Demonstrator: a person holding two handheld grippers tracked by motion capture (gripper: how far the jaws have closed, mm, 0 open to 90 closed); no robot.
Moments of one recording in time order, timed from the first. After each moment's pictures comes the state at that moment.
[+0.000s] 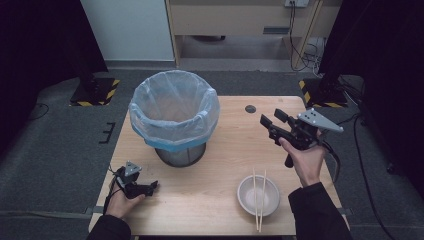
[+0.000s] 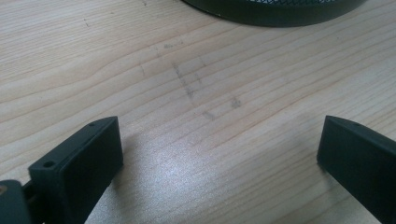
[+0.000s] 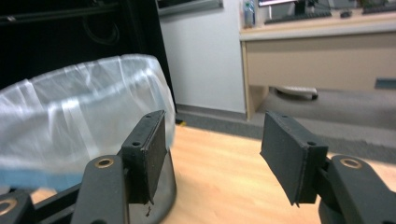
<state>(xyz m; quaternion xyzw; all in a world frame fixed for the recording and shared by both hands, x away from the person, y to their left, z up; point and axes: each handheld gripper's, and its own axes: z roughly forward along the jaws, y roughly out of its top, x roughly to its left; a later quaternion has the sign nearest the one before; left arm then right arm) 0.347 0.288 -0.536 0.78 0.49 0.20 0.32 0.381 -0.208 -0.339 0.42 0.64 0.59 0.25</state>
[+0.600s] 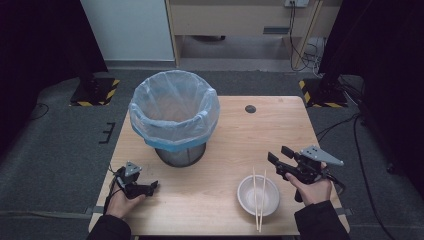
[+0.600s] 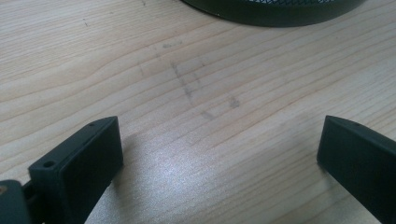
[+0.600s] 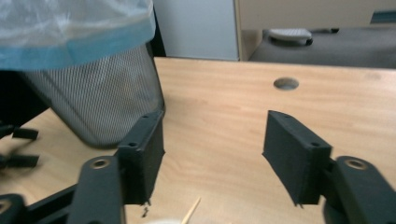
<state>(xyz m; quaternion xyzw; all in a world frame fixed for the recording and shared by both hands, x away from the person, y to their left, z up) 0.346 0.288 -0.536 0.78 0.49 0.20 0.32 0.335 -0.236 -0.416 0.46 0.68 0.53 0.21</state>
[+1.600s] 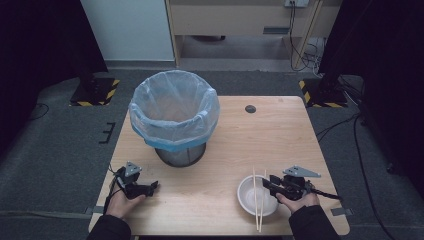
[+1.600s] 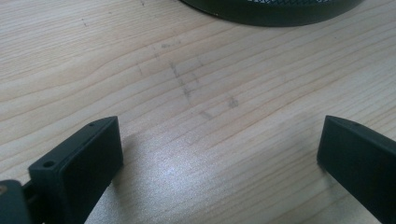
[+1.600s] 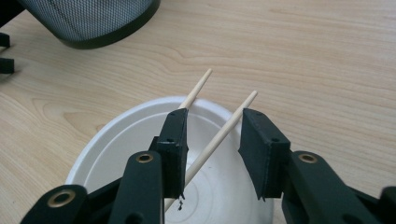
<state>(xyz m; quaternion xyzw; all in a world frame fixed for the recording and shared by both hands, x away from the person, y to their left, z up) 0.346 0.287 -0.536 0.78 0.49 0.20 0.32 0.317 -0.222 -0.480 0.50 0.74 0.42 0.13</state>
